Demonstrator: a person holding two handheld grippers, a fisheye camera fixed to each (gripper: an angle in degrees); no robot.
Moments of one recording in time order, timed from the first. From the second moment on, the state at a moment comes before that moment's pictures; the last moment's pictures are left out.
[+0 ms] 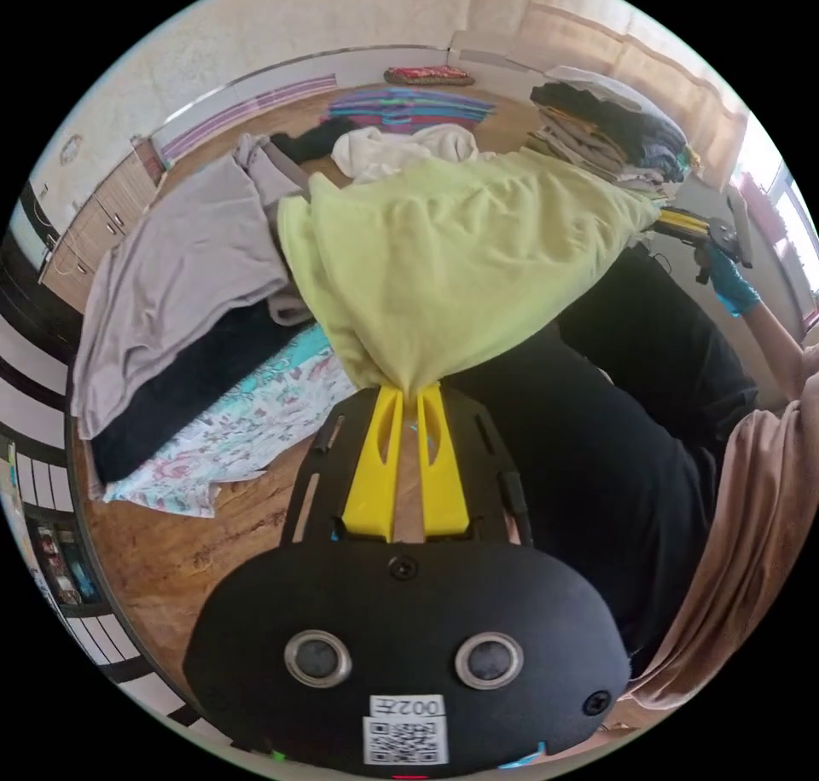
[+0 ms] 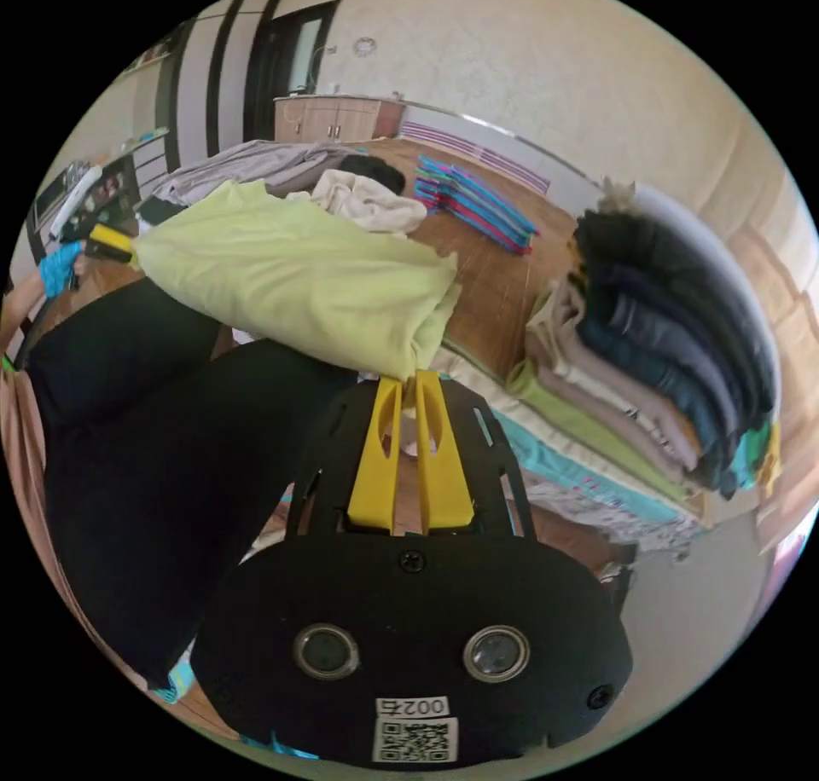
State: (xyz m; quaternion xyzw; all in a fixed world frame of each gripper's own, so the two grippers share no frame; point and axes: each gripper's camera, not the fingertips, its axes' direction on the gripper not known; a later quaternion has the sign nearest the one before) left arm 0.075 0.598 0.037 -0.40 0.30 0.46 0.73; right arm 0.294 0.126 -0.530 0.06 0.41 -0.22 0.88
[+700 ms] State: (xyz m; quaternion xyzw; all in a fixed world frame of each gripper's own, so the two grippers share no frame) left arm 0.017 0.584 -0.023 -0.45 0.32 0.43 0.72; right arm 0.262 0.191 -0.543 -0.06 0.32 -0.23 0.91
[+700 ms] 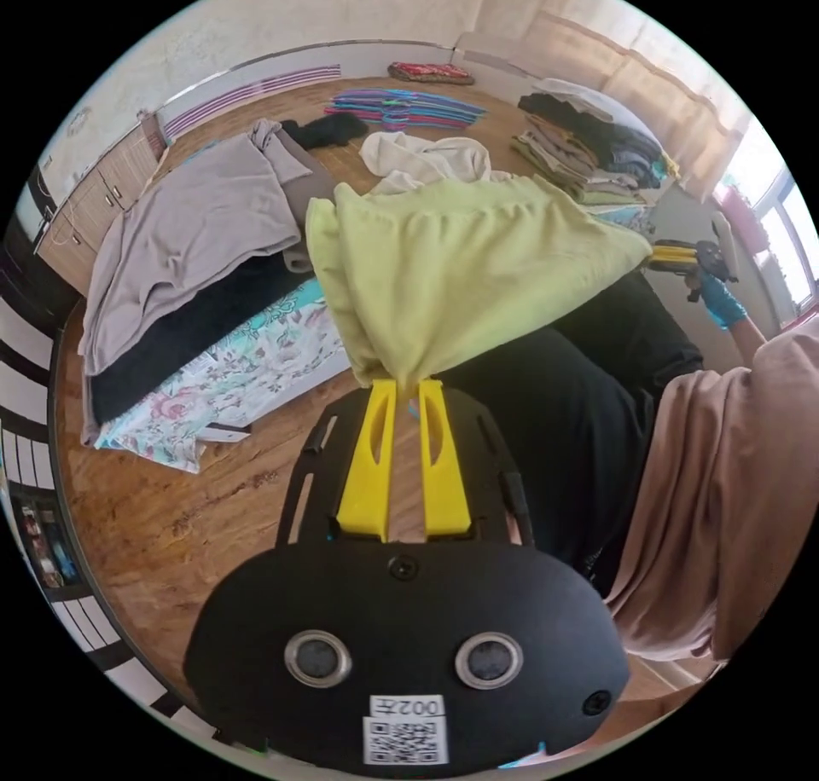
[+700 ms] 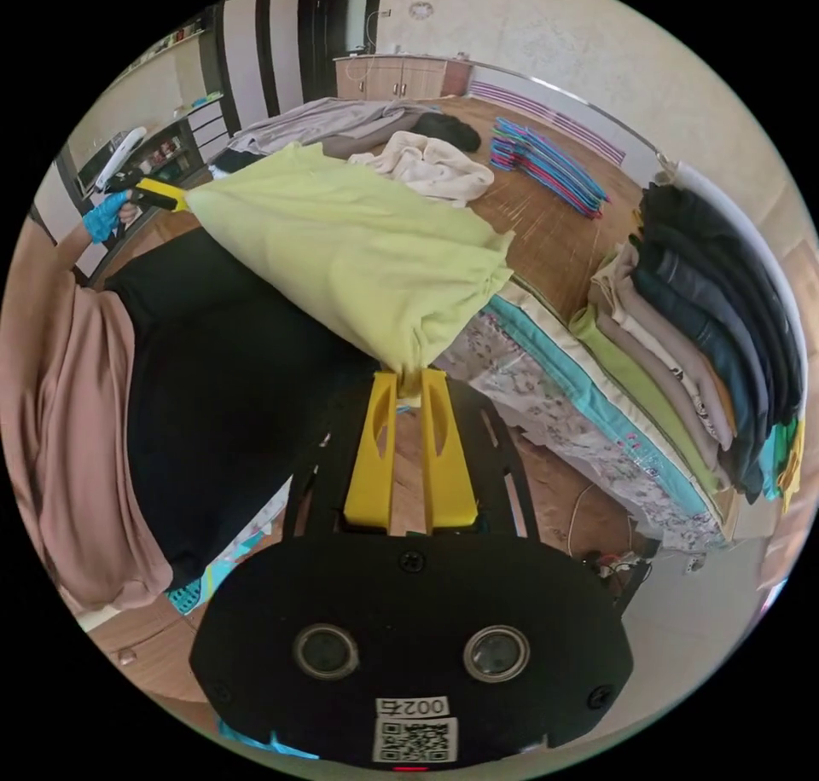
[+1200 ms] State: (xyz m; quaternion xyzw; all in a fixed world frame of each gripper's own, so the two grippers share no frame) left arm 0.105 0.576 0.013 -0.34 0.31 0.39 0.79; right arm 0.306 0.094 -0.556 0.14 0.30 -0.12 0.94
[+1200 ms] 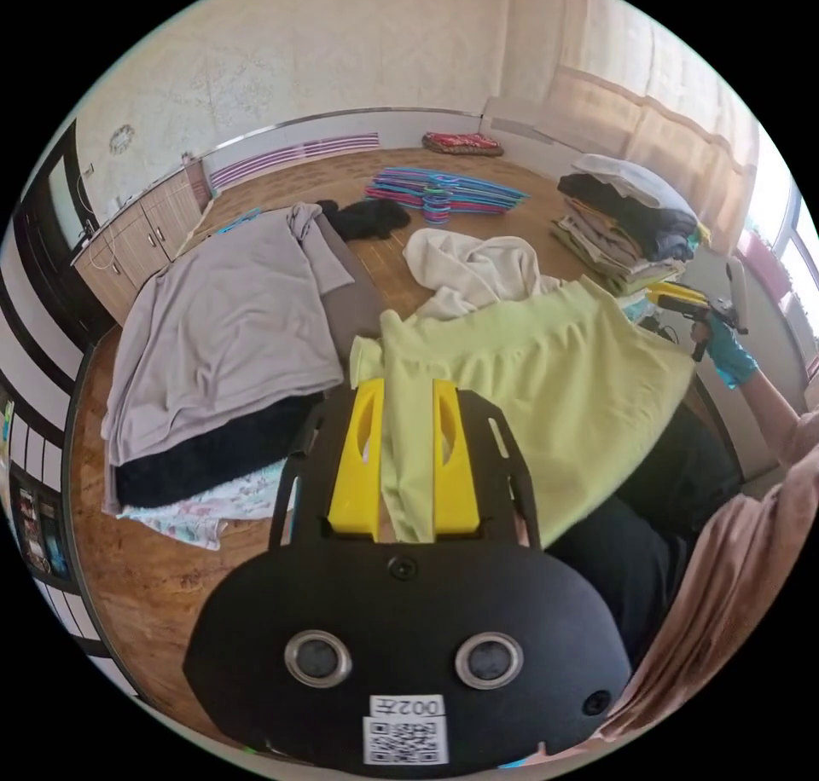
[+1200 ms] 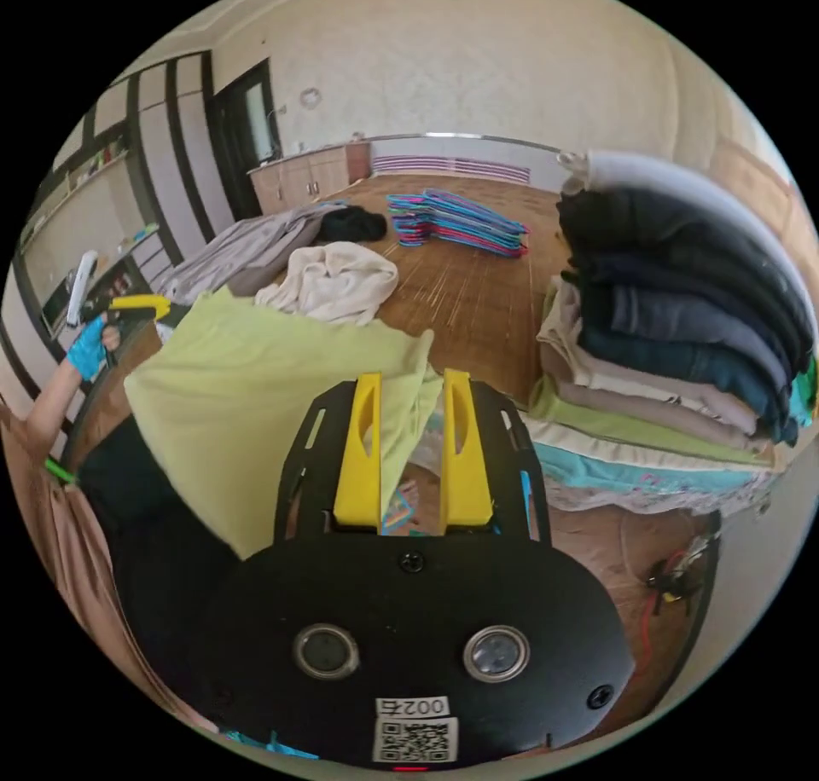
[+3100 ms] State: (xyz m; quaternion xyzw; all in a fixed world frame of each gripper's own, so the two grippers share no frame) left arm 0.211 0.605 -0.056 -0.32 0.30 0.37 0.82; right arm 0.247 0.063 -0.494 0.22 0.29 -0.14 0.92
